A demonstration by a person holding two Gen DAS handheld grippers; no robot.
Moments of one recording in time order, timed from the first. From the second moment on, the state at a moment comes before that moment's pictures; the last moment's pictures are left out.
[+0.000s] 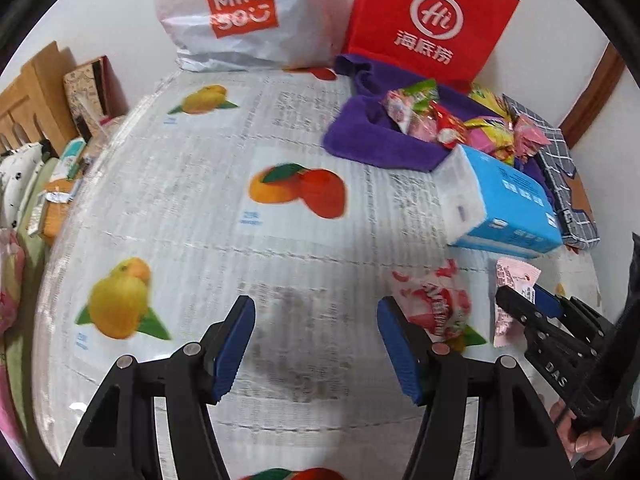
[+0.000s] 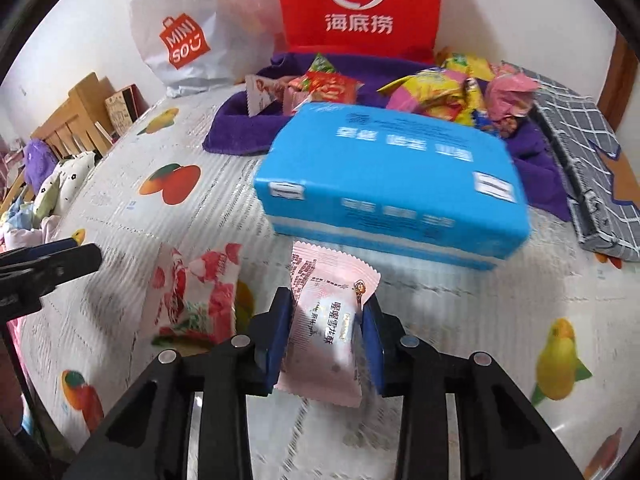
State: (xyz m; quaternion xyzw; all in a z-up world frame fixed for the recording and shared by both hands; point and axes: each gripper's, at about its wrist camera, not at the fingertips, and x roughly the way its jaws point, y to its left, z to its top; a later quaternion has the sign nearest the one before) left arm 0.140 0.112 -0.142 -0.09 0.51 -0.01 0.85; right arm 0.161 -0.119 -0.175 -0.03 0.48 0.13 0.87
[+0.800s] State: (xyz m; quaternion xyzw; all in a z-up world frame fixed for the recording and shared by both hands) left arm 0.164 0.043 -0.173 -0.11 0.52 -0.07 0.84; right arm 0.135 -0.237 -0.172 0.01 0.46 0.04 0.88
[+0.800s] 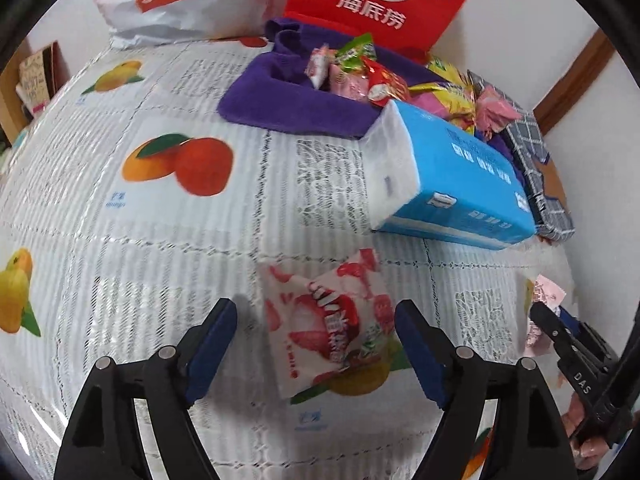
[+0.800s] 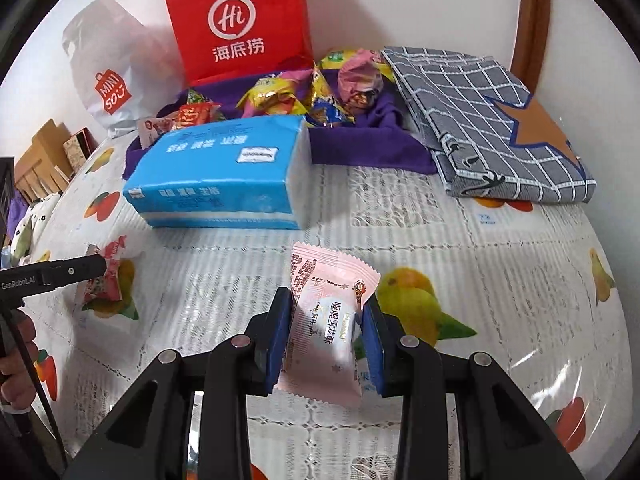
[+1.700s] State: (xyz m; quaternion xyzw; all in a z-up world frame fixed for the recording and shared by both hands) left arm 0.159 0.014 -0.175 -0.01 0.48 -0.04 0.87; right arm 0.130 -0.229 -0.196 -0.02 0.48 0.05 0.88
